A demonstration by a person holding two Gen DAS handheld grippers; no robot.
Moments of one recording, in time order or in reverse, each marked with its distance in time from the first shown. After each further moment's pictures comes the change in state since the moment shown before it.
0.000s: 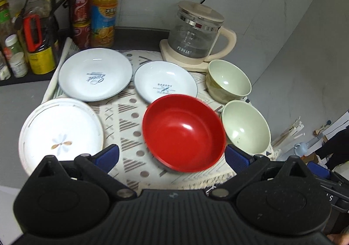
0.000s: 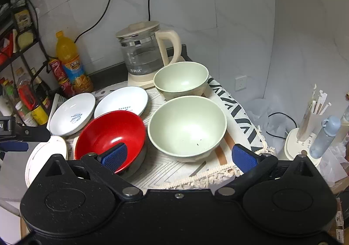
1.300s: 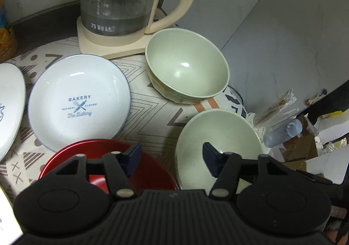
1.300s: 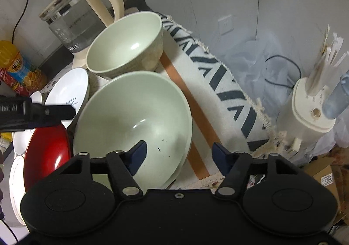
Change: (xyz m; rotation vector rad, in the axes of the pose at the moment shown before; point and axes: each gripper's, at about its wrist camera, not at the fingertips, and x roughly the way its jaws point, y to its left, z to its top) left arm 0.196 -0.101 0.079 0.174 0.264 -0.149; right arm 0.153 -0.079 0.024 0.204 0.321 -0.020
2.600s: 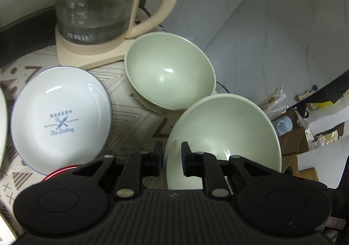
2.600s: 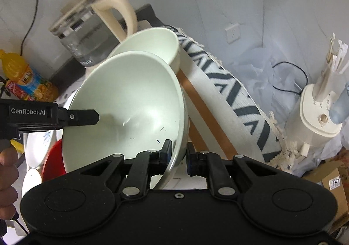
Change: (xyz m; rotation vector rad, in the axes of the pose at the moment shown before) left arm 0.003 -0.009 0.021 0.041 0.017 -0.065; right arm -0.025 0.024 0.017 0.003 -0.063 0.043
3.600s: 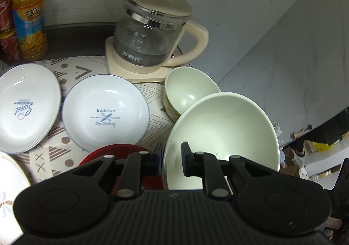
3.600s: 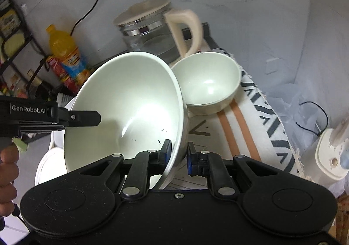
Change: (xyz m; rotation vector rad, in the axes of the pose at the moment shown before) left arm -0.092 0.032 -0.029 -0.175 -0.174 0.022; right arm -0.035 0.070 0.004 -0.252 -0.041 0.108
